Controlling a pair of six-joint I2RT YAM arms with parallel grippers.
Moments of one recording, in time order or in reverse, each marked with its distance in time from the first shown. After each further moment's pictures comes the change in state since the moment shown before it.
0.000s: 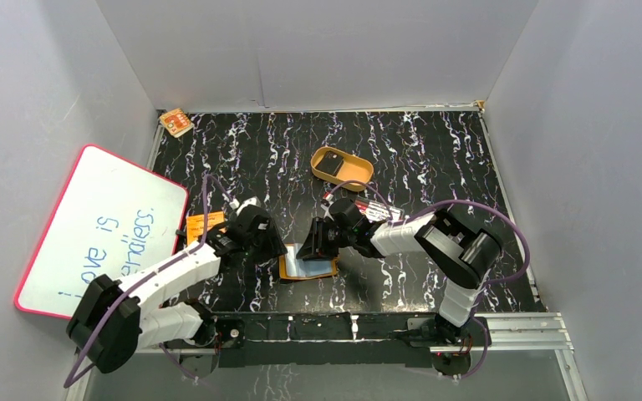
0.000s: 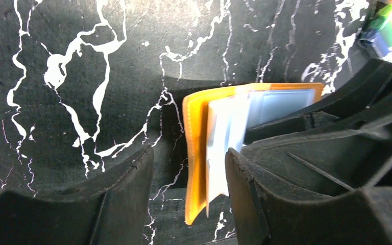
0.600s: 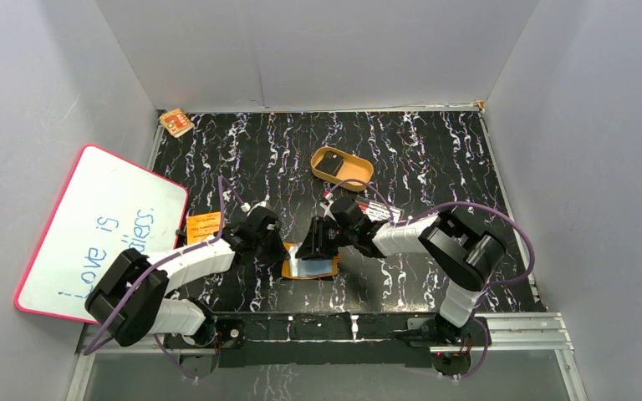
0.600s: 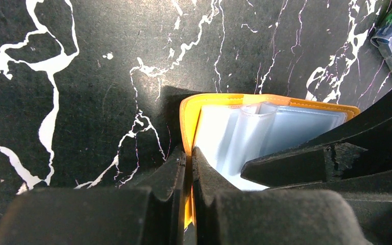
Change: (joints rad) left arm 0.000 0.171 -0.035 0.210 0.081 -0.026; right arm -0.001 -0.025 -0.005 0.014 -0.030 0.000
